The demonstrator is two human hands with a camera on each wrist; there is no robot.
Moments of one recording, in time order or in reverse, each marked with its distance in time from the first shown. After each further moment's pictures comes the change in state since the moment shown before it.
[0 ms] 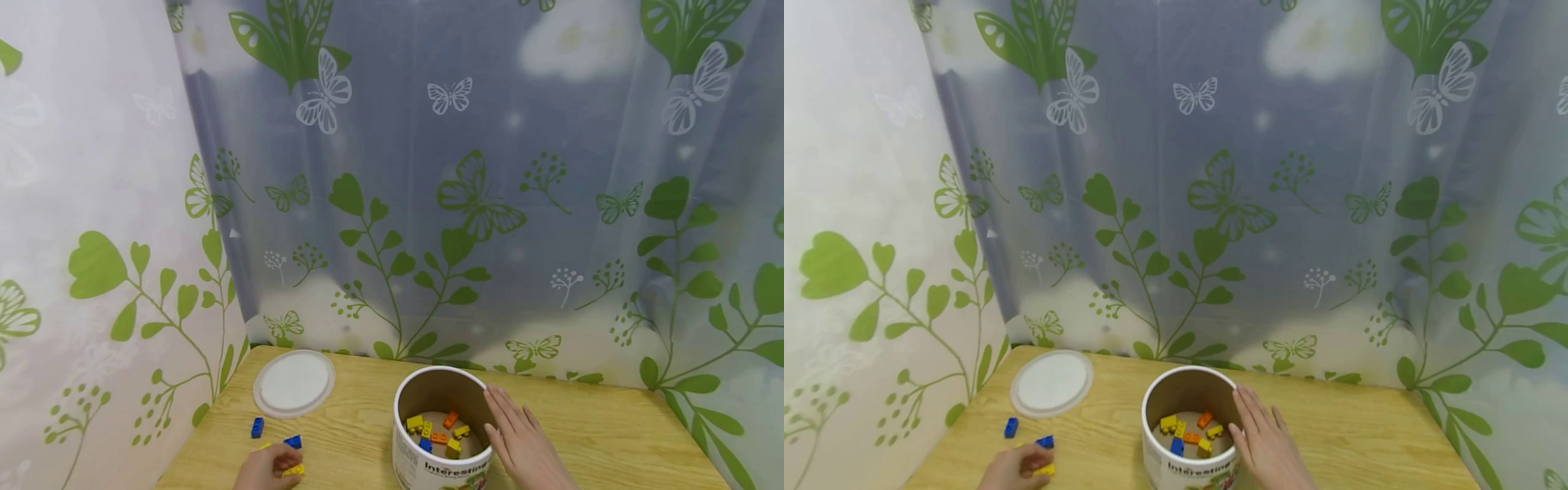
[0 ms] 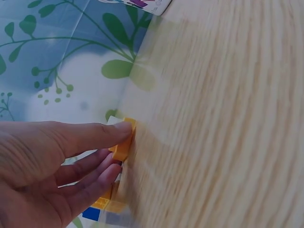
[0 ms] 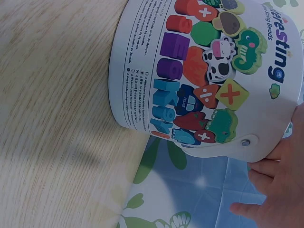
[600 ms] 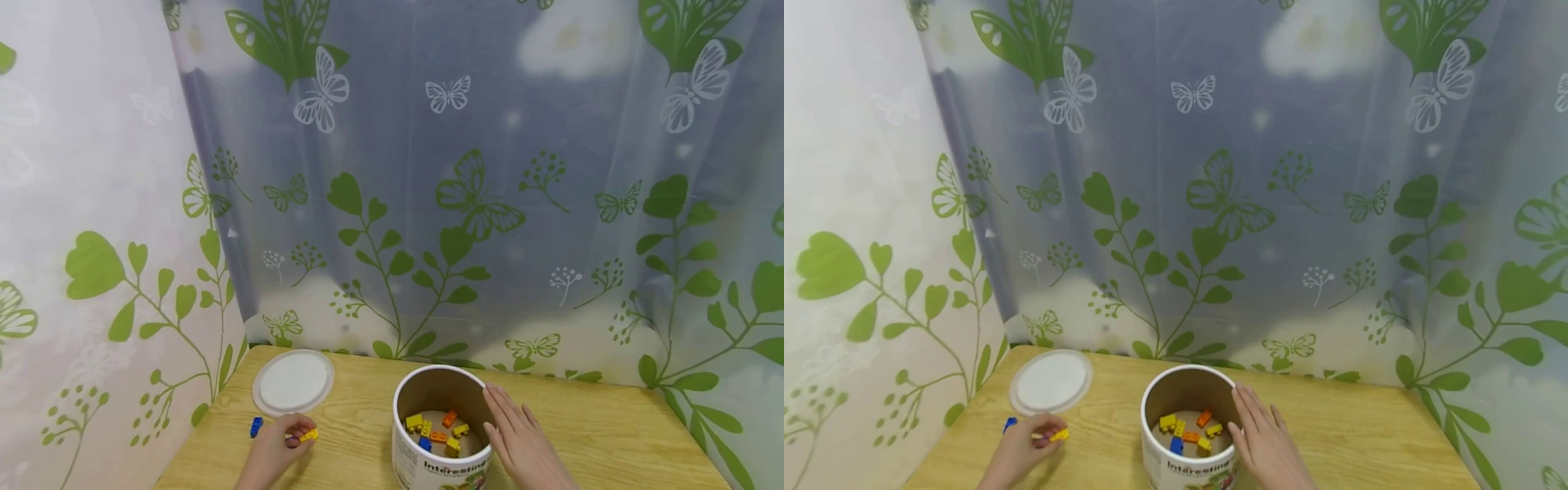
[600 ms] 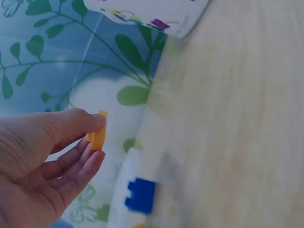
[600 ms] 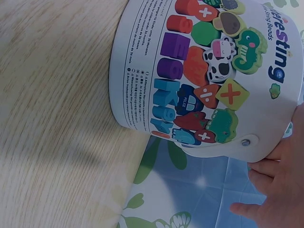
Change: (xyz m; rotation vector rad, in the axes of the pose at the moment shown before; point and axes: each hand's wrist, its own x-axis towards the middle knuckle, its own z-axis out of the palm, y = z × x) left_hand 0.020 0.039 0.005 0.045 0.236 0.093; right_hand -0.001 0.001 0.002 0.013 0.018 -0.003
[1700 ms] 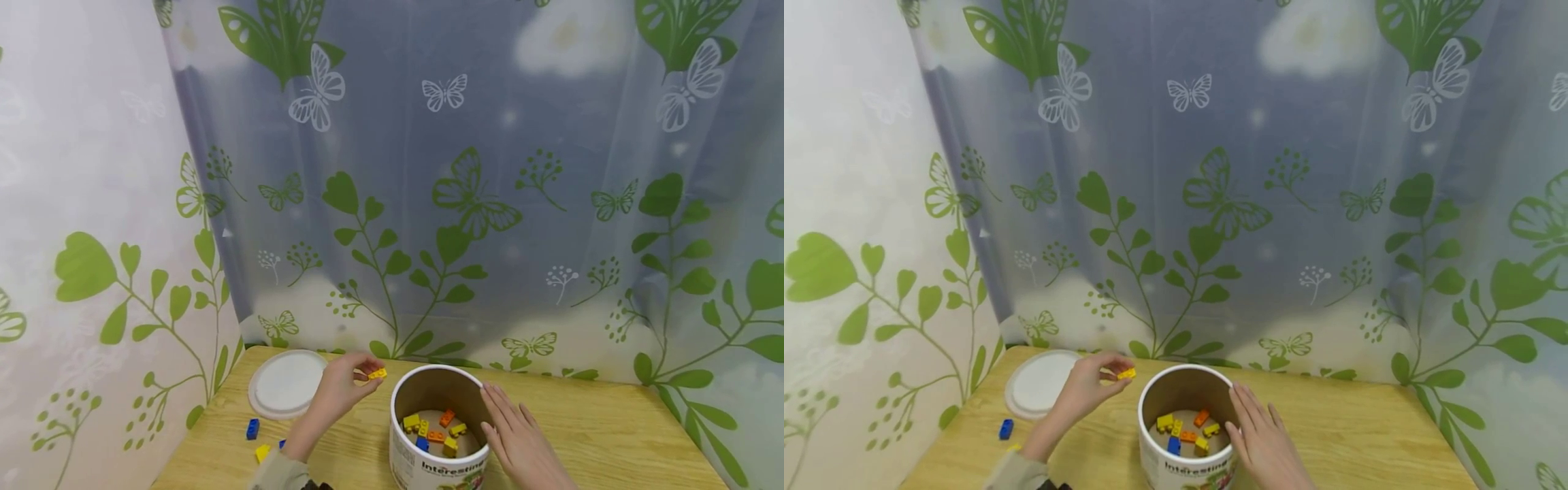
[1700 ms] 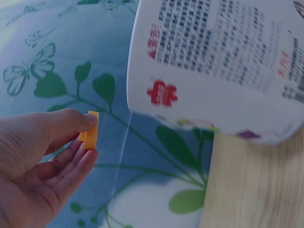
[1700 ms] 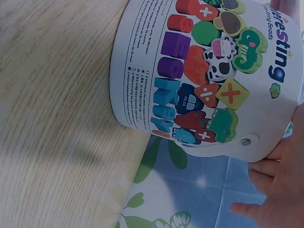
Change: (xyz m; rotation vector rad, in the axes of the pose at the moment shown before) left_hand 0.080 0.115 0.034 -0.026 -0.004 0.330; right_hand 0.000 0.001 -0.001 -0.013 -0.027 0.005
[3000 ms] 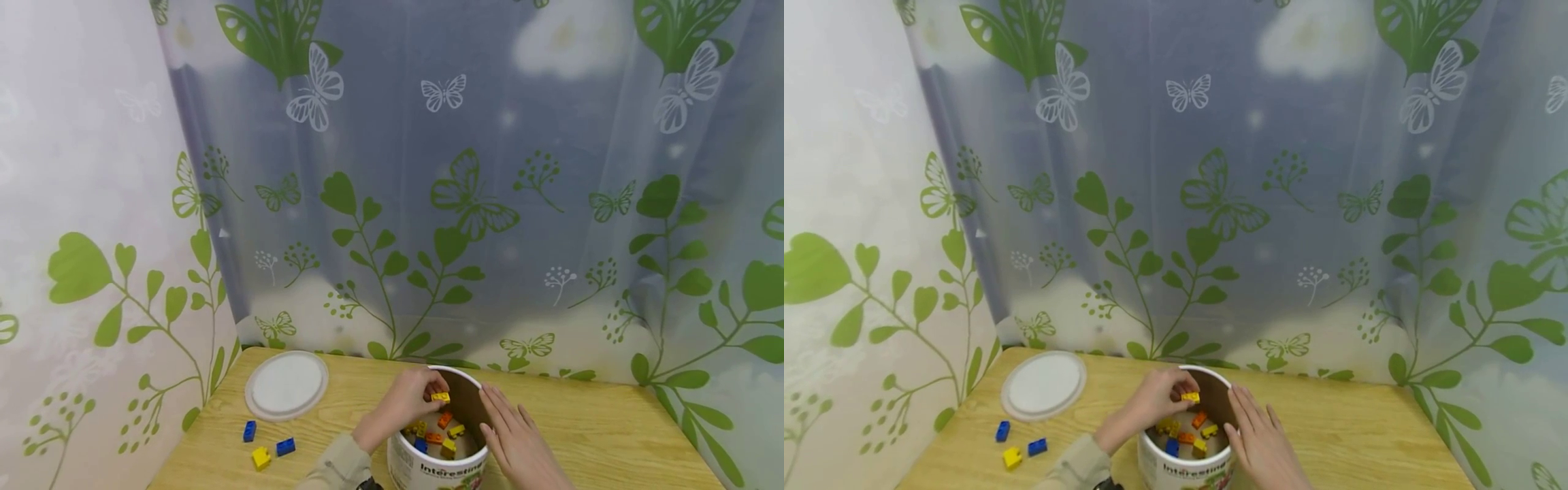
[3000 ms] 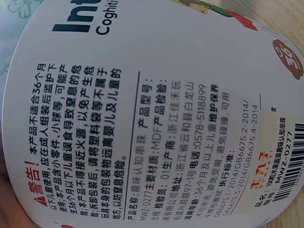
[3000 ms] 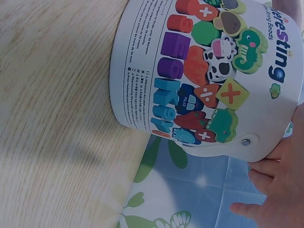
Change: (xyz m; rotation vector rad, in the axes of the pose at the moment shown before) left_hand 0.031 0.040 0.090 0.107 -0.305 0.094; right_hand 0.000 -0.001 0.001 -0.022 0.031 -0.007
